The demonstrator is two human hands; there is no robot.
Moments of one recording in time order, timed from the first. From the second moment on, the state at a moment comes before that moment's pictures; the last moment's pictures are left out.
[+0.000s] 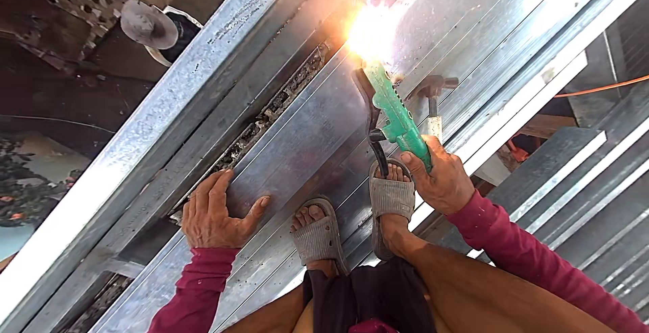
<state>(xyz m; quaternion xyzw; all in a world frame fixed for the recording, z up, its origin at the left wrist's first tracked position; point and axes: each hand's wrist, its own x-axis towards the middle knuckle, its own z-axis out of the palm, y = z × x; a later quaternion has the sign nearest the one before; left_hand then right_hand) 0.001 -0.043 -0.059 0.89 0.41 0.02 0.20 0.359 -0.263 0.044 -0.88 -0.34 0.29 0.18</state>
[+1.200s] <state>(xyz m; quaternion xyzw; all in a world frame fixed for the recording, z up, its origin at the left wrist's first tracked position) 0.000 -0.043 -0.058 0.89 0.40 0.02 0.20 0.360 -0.262 0.044 -0.87 -0.34 0.31 0.18</state>
